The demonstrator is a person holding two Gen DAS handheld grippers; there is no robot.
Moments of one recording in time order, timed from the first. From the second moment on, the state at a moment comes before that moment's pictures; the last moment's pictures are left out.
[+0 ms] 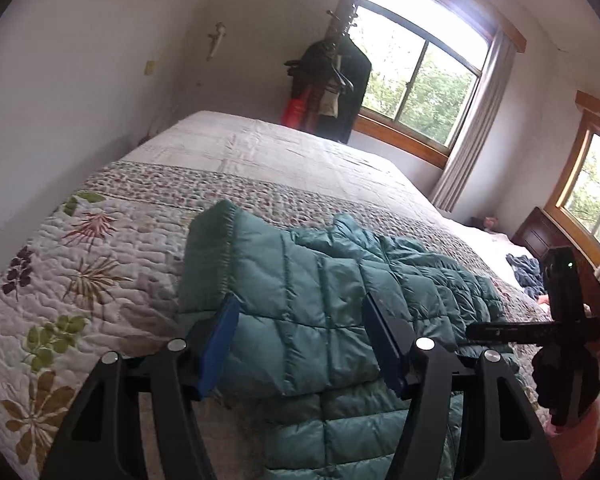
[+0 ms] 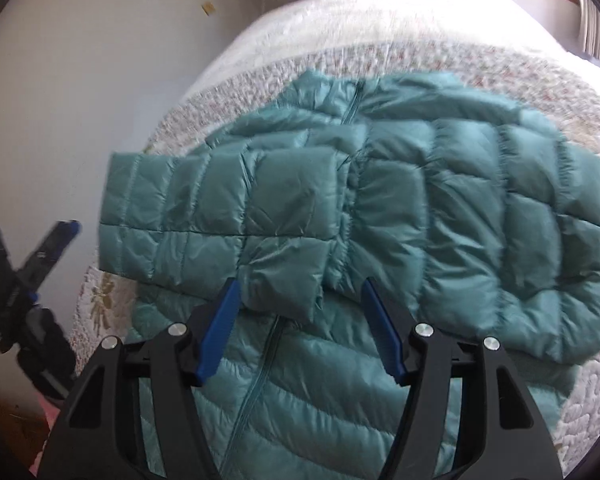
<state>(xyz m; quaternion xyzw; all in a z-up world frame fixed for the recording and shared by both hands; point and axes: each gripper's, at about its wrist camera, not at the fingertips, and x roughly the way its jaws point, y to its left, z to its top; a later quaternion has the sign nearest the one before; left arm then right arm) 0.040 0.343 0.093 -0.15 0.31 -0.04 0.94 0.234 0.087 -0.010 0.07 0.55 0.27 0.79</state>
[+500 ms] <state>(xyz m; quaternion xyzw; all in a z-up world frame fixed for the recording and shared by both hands) 0.056 0.348 0.079 -0.14 0.32 -0.04 0.93 0.231 0.033 0.021 0.10 0.52 0.21 0.82</state>
